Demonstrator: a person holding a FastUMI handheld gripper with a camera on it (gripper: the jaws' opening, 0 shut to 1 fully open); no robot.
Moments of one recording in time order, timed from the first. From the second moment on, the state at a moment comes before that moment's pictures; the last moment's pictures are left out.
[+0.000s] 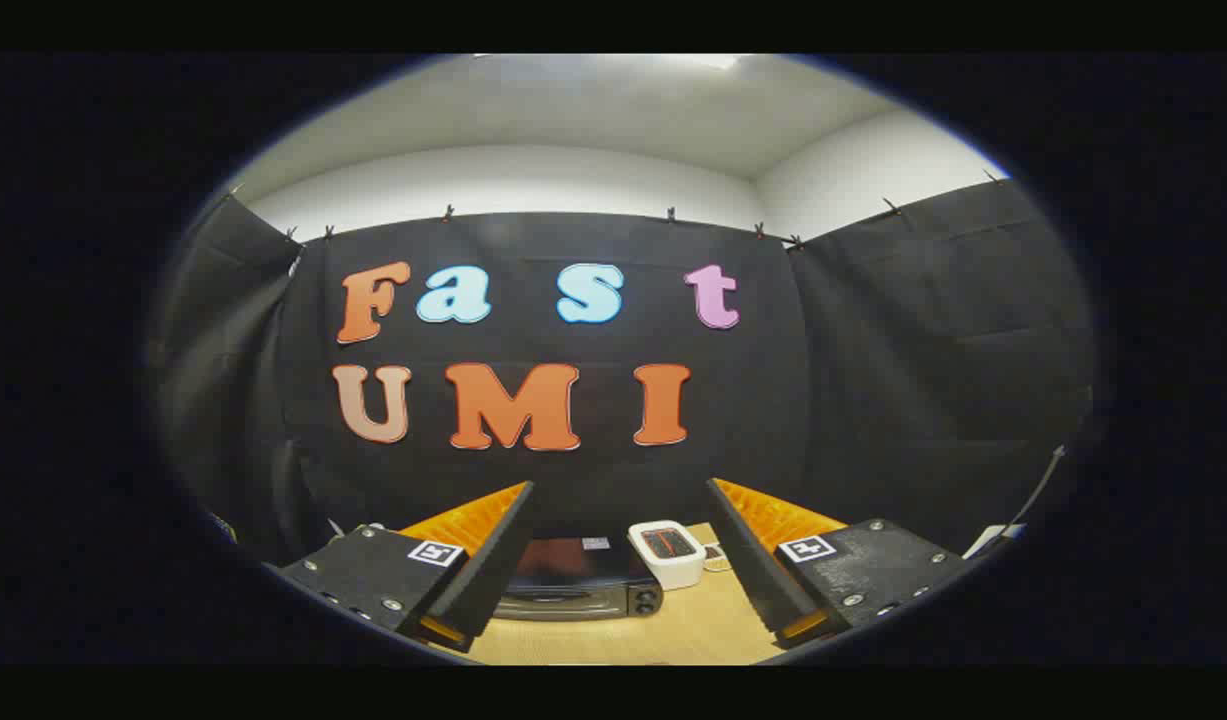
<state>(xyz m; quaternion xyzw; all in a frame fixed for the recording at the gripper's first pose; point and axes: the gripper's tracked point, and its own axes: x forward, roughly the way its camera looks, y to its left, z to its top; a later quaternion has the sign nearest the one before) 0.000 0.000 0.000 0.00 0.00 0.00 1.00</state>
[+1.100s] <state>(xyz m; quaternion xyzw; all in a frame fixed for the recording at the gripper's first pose) 0.009 -0.009 -0.032 -0.04 0.01 -0.03 1.00</state>
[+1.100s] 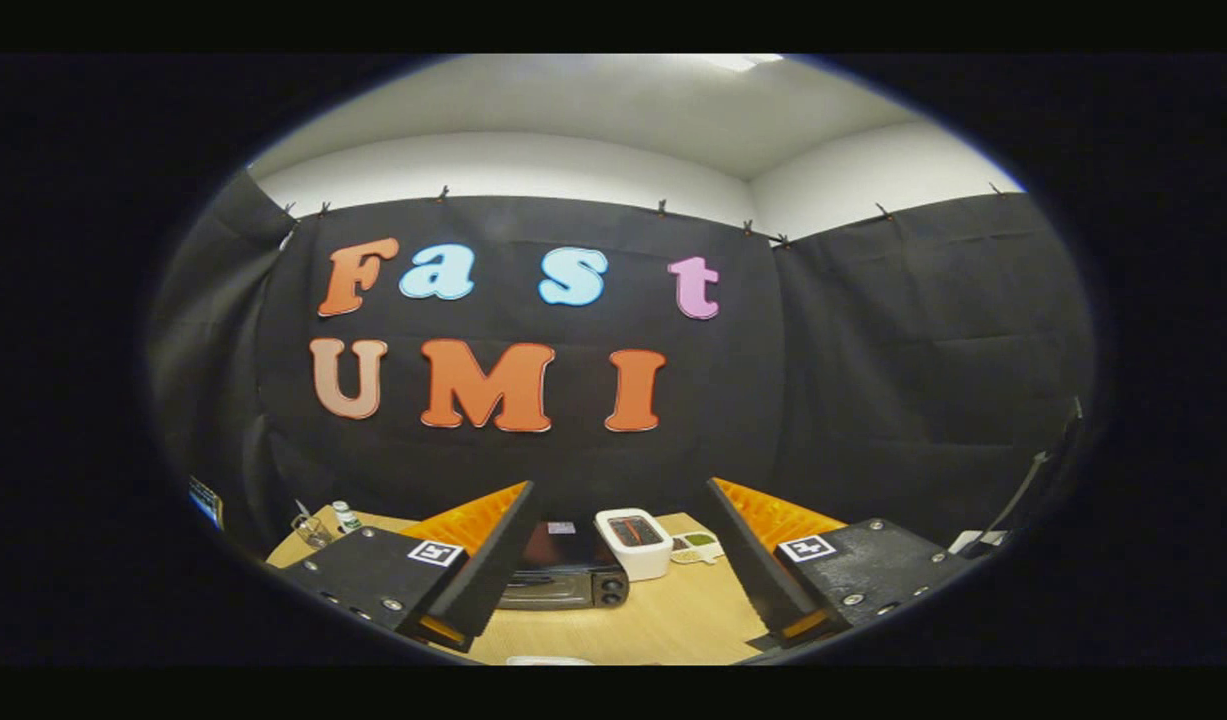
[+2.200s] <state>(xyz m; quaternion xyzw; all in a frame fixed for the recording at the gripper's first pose) 0.158 0.120 -0.308 -0.04 0.19 0.09 0.98</state>
